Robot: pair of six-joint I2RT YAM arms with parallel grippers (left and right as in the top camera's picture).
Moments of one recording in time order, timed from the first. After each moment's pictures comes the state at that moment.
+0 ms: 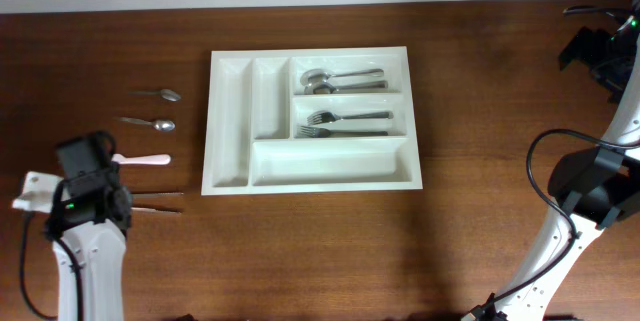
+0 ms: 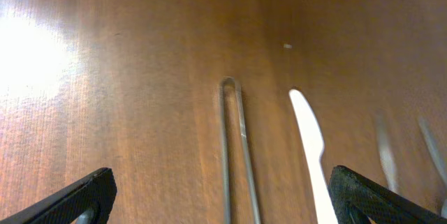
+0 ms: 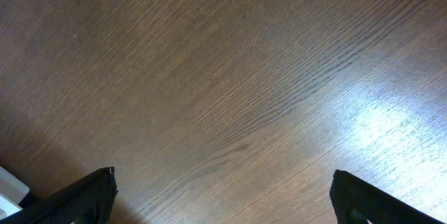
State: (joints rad) left arm 0.36 1.22 0.85 -0.65 -0.55 -0.99; right arm -0.46 2.39 2.70 -1.63 -0.01 0.35
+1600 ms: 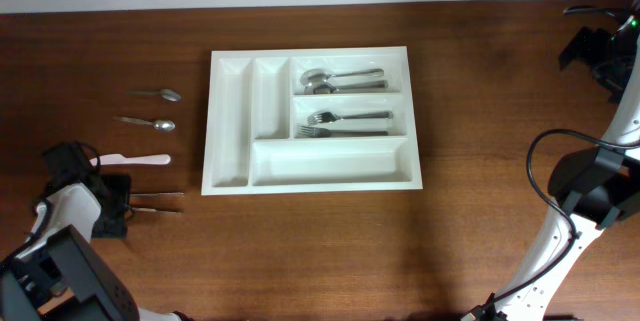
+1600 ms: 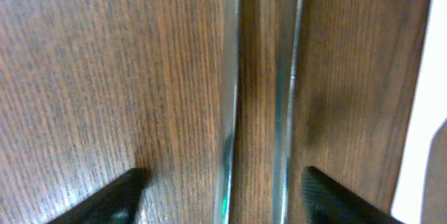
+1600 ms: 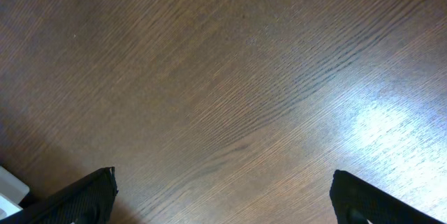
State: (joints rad) left arm 0.55 1.67 0.86 -0.49 -0.06 -0.99; right arm -0.46 2.39 2.70 -1.63 -0.01 0.35
